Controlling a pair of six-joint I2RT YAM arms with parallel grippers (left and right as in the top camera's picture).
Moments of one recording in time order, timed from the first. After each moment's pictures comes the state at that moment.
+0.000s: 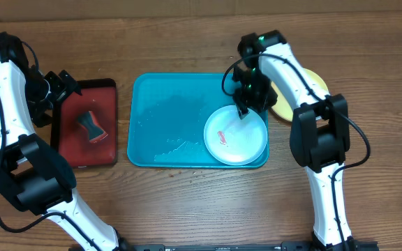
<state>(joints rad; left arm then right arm) 0.44 2.07 1.93 -1.38 0.16 -0.39 0.34 2.41 2.08 -1.47 -0.12 -0.07</state>
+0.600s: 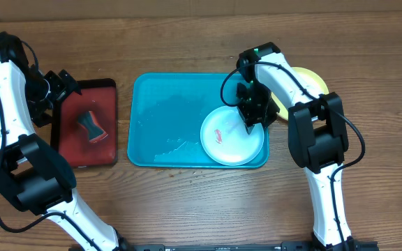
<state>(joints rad) 0.44 2.07 1.93 -1.38 0.16 -0.39 0.36 2.41 1.97 -1.52 -0.11 0.01</state>
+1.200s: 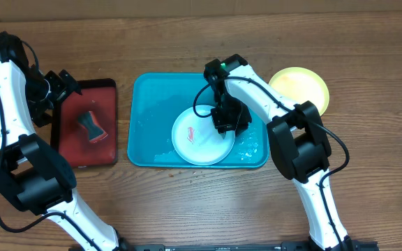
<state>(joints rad) 0.44 2.07 1.93 -1.38 0.16 -0.39 0.53 2.40 1.97 -1.43 -0.13 0.34</state>
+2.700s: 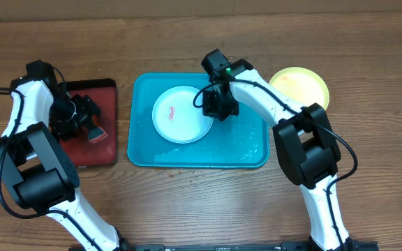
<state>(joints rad) 0.40 2.07 1.53 -1.02 0.14 -0.36 0.53 2.31 1.81 -0.93 -0.20 0.56</state>
